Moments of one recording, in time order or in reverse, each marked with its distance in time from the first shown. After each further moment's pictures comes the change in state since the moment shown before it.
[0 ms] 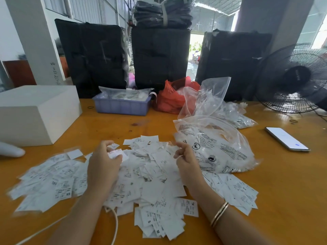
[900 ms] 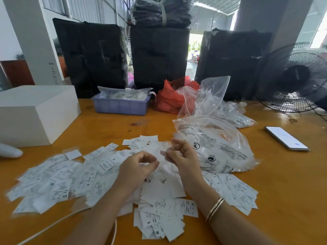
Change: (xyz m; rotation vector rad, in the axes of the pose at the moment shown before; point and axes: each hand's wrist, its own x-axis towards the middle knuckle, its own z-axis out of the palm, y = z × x) left_hand -0.030 0.028 0.032 -0.239 -0.469 0.077; right_hand 0.009 0.000 0.008 0.437 -0.010 -0.059
